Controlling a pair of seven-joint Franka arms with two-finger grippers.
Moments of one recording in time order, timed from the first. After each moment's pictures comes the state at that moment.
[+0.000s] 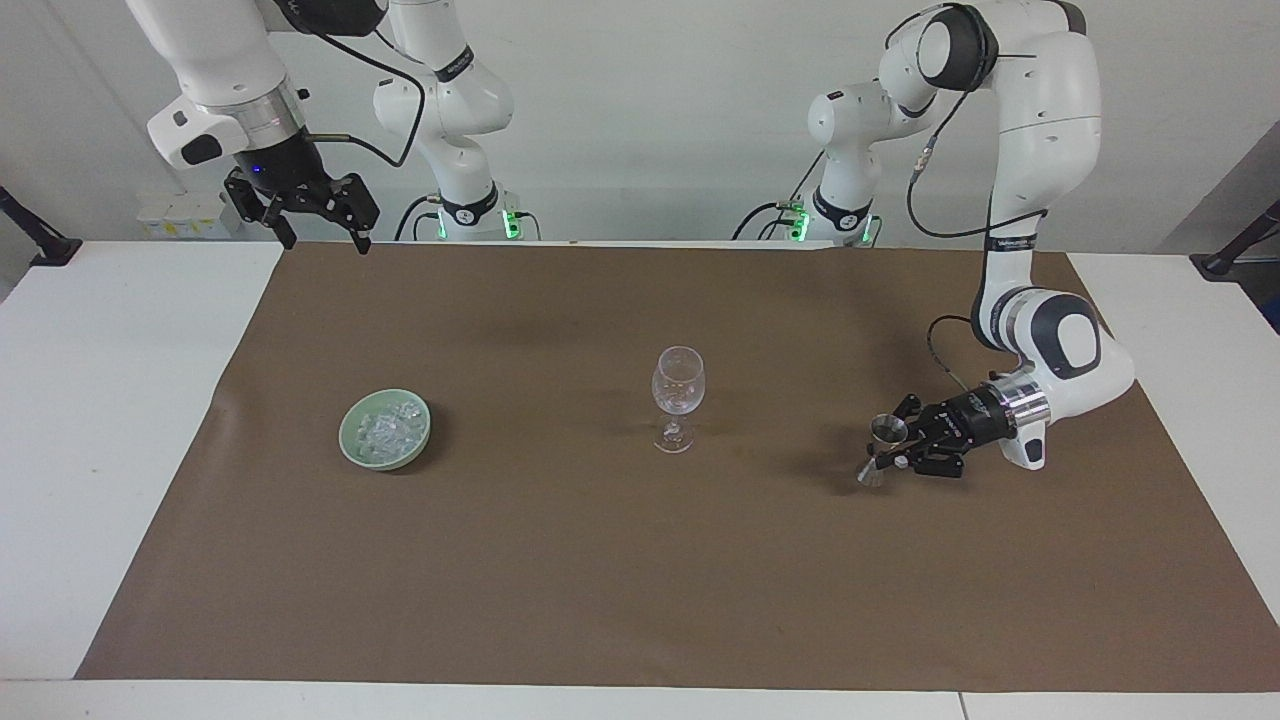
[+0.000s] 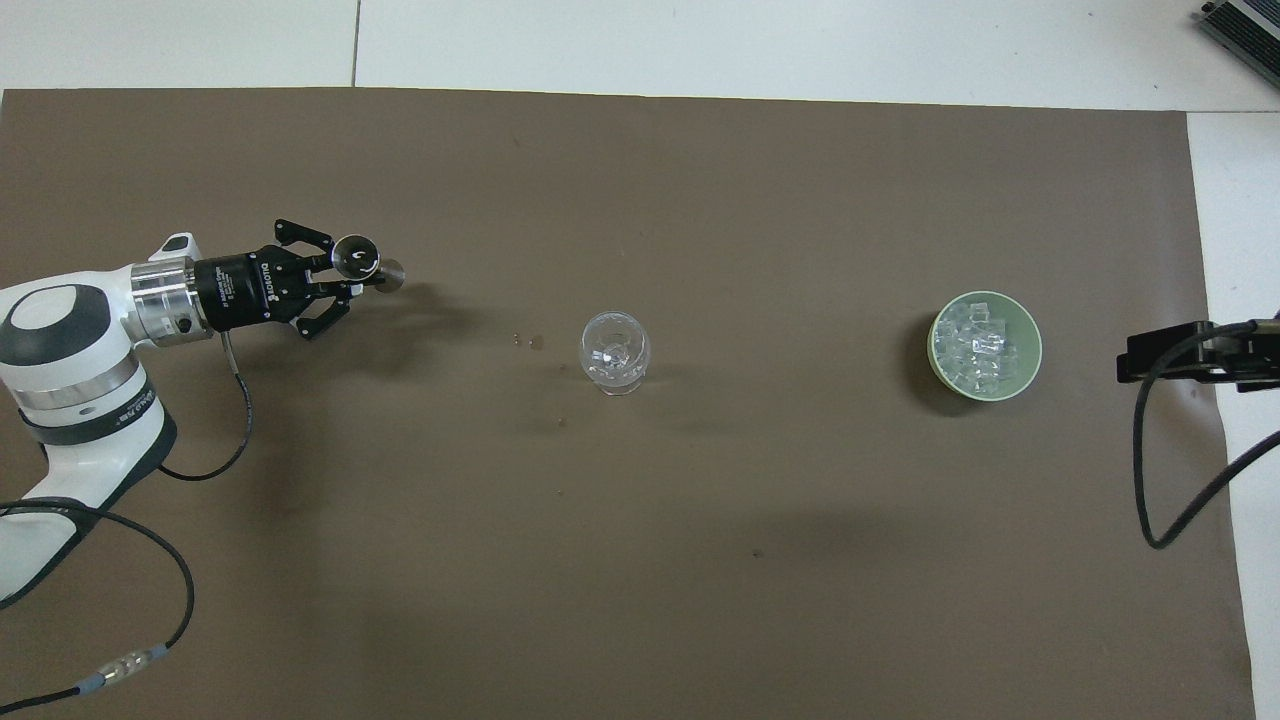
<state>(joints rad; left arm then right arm) 0.17 0.46 -0.08 -1.90 -1.44 1.87 -0.67 0.06 -0.11 -0.09 -1.67 -0.01 1.55 0.07</state>
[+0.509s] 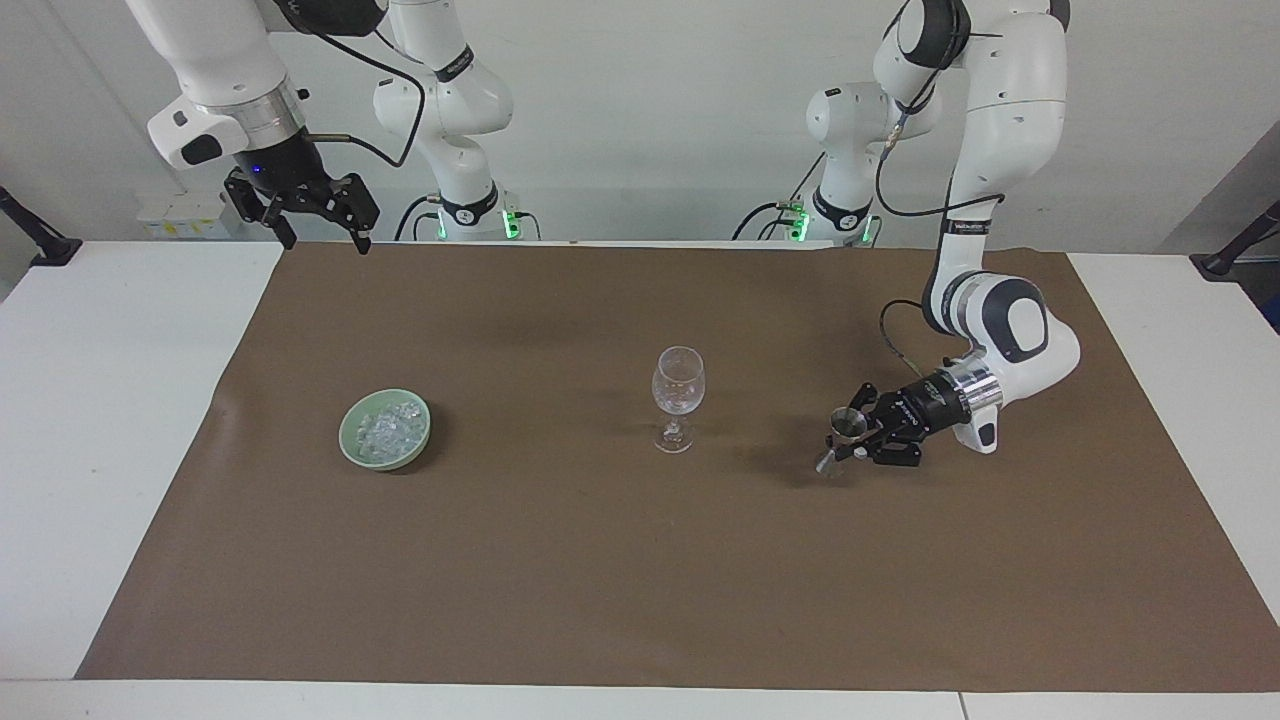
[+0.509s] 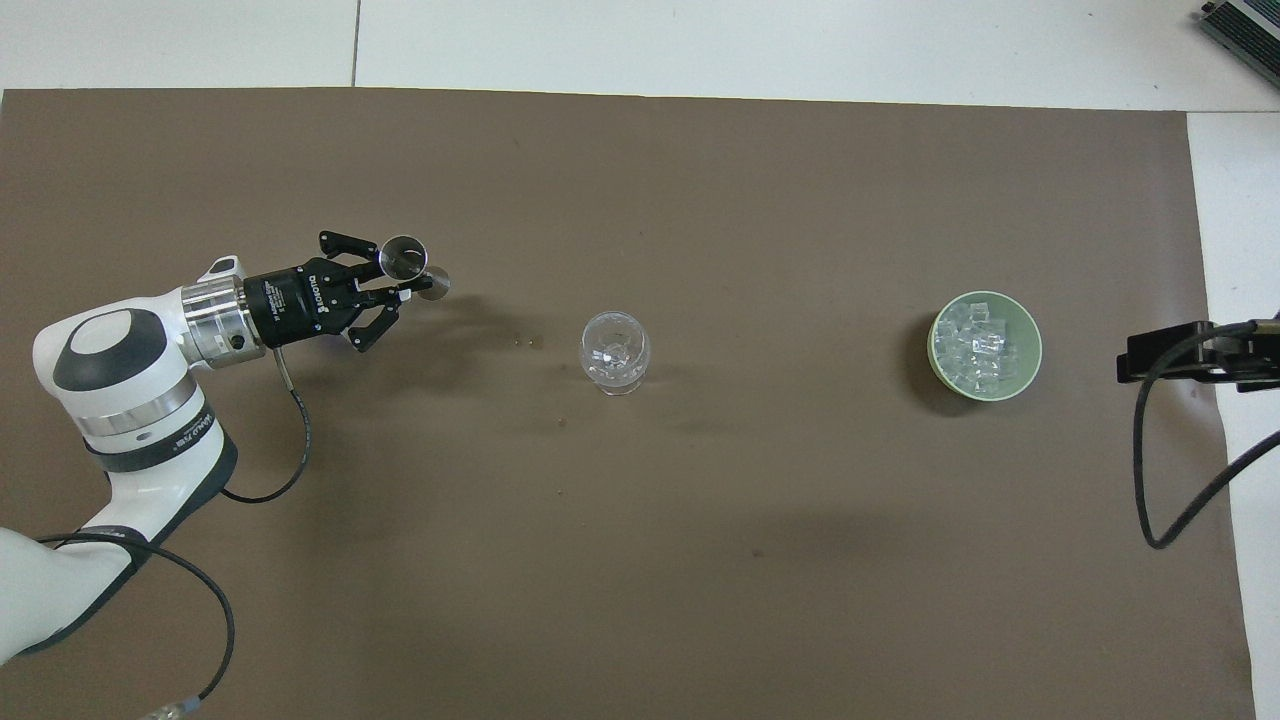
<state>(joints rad) 0.06 0.36 -0.08 -2.03 -1.61 1.98 -0.70 0.06 -0.11 -0.09 -1.67 -0.01 1.55 0.07</state>
